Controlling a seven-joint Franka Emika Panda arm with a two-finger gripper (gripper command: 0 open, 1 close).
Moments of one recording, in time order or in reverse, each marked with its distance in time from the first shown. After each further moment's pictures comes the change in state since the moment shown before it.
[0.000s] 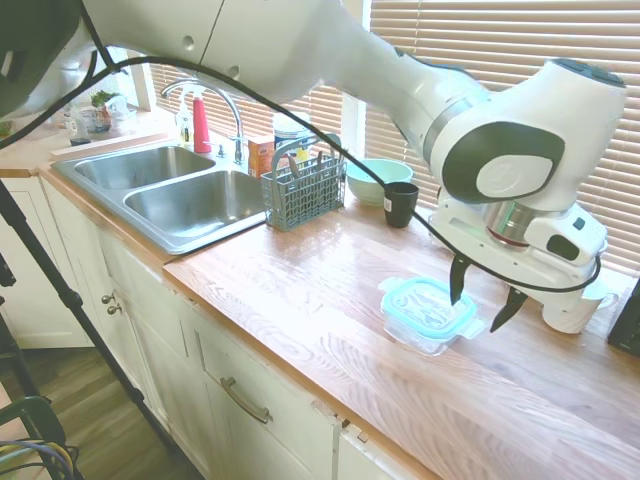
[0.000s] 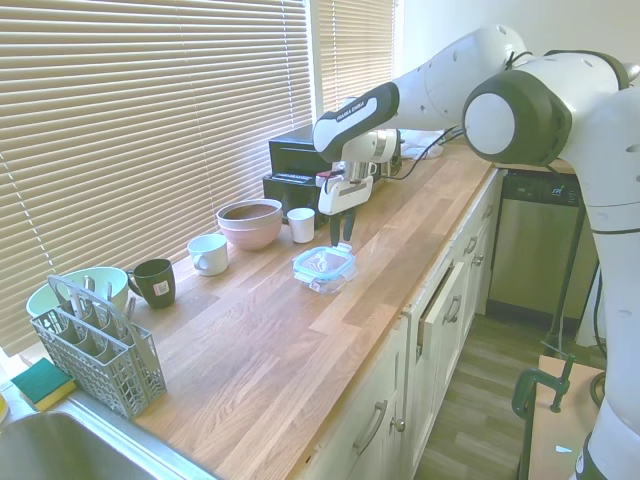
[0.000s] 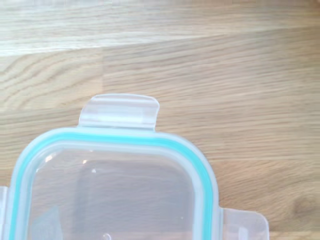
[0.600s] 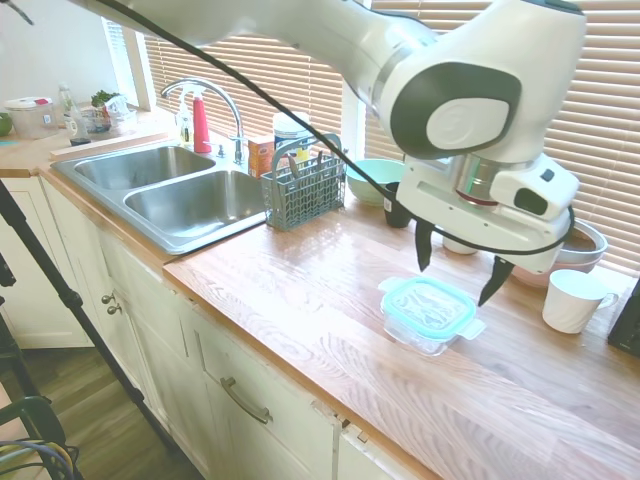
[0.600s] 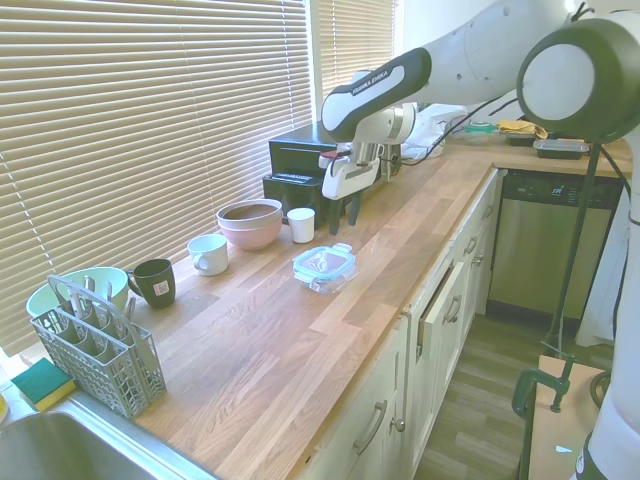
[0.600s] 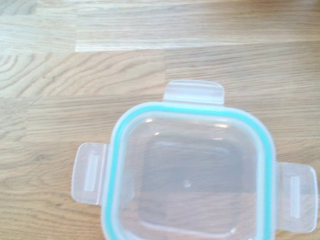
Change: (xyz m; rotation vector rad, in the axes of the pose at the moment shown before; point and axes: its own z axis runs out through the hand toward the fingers) arm -0.078 -0.015 -0.047 0.012 0.065 -0.056
